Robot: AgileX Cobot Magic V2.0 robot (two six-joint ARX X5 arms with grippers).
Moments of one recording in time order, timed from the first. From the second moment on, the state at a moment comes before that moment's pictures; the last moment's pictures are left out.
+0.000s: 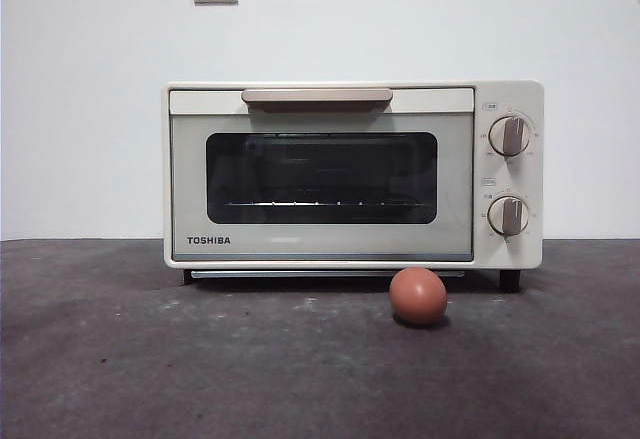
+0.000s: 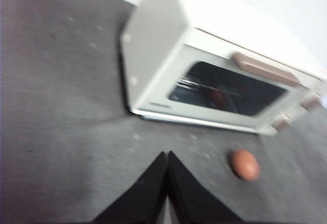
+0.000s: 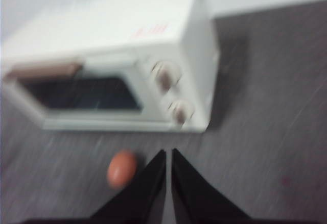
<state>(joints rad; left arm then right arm) 0.04 0.36 0.53 -0.50 0.49 -0.34 0.00 0.42 0.64 -0.58 -0.37 0.21</state>
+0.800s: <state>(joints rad) -0.07 0.57 0.68 -0.71 0.63 -0.17 0.24 0.68 0.85 -0.92 -0.42 0.04</state>
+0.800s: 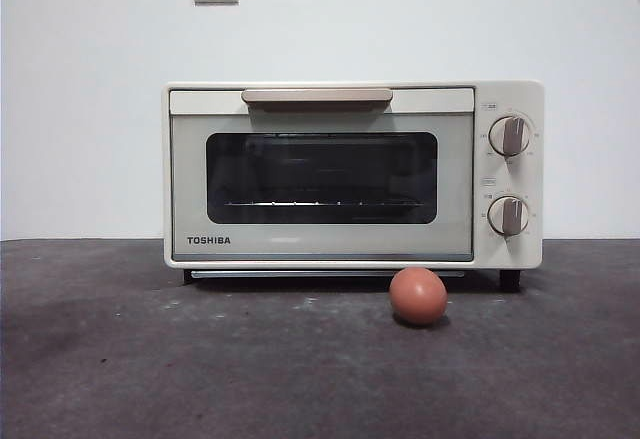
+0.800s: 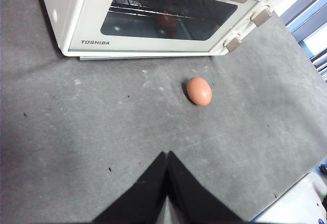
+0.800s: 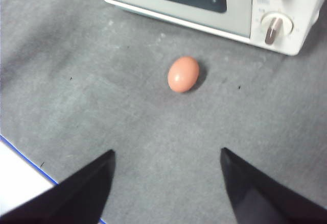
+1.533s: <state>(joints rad) -0.07 0.57 0.68 -0.70 0.63 -0.17 0.51 1.20 0.85 -0.51 -0.23 0.27</state>
